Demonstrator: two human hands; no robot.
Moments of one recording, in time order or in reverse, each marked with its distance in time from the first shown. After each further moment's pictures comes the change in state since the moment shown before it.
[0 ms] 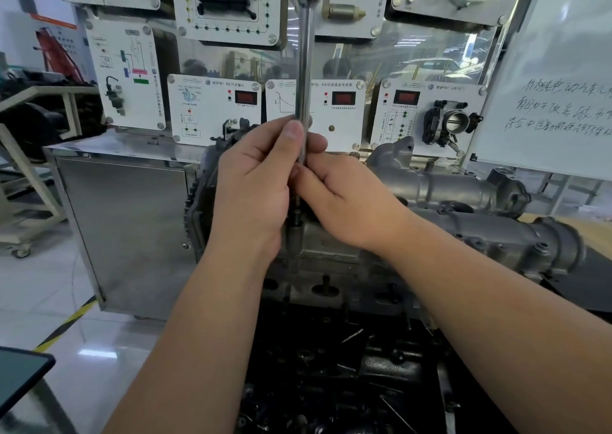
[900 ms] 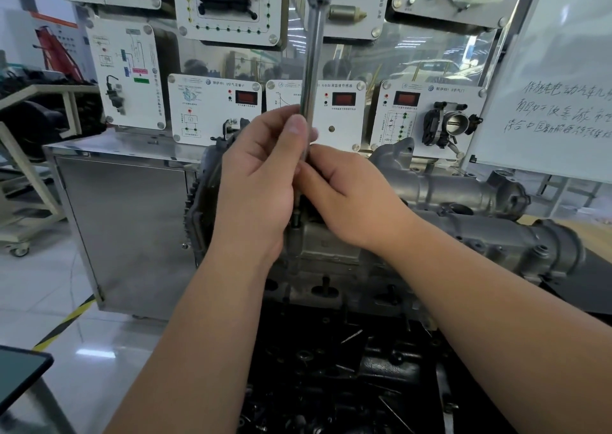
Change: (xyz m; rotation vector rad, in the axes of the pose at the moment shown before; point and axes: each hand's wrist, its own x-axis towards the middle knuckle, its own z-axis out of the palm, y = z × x) left_hand -0.002 0.003 0.002 0.002 0.001 0.032; right_hand -0.002 0.001 -0.002 0.008 0.044 -0.022
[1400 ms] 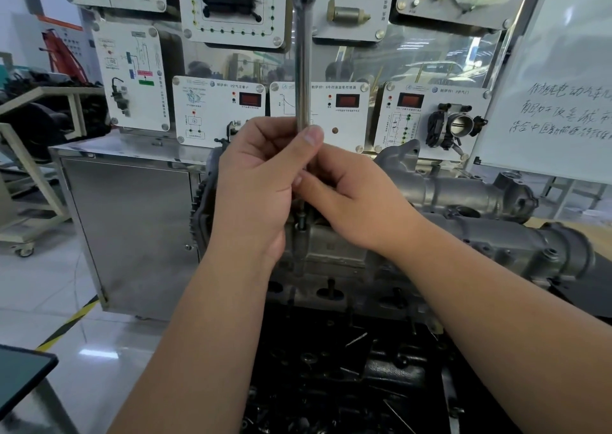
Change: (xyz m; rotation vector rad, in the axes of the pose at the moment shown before) left_hand 0.002 0.003 -0.004 -0.101 0.017 -0.014; right_hand 0.001 0.001 0.000 0.063 -0.015 -0.020
